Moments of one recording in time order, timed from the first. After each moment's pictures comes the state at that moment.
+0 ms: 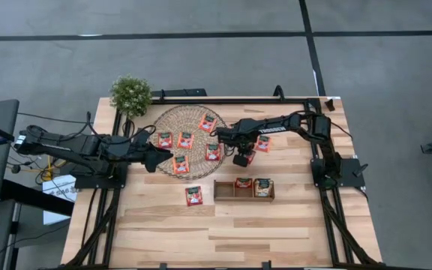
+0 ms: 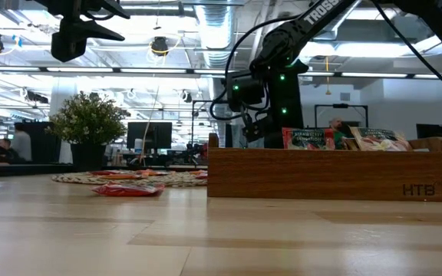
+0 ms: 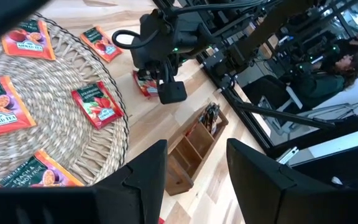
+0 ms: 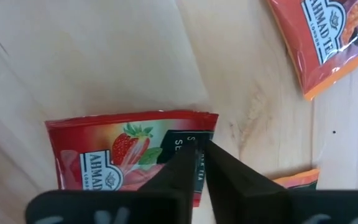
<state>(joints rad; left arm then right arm) -0.16 0.69 0.66 -0.33 -0.33 -0.98 -0.23 2.08 1.41 -0.99 0.16 0.10</state>
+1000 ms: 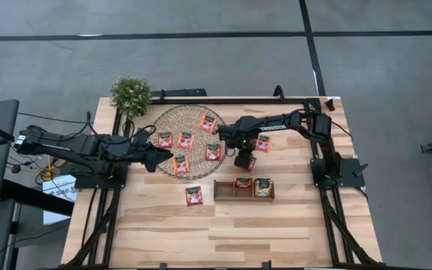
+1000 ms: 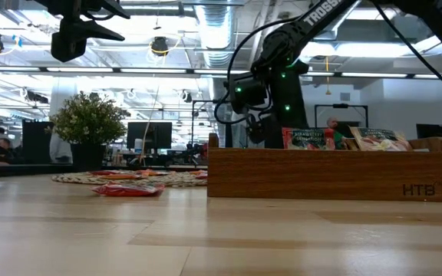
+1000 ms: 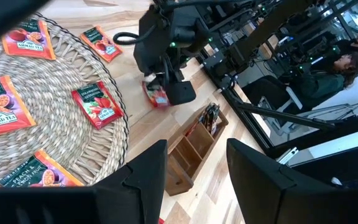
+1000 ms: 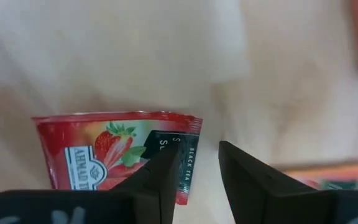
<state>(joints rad) -0.16 0.69 0.66 -0.33 -0.33 -0.98 -0.25 2.07 1.41 -1.03 -0.01 0.04</state>
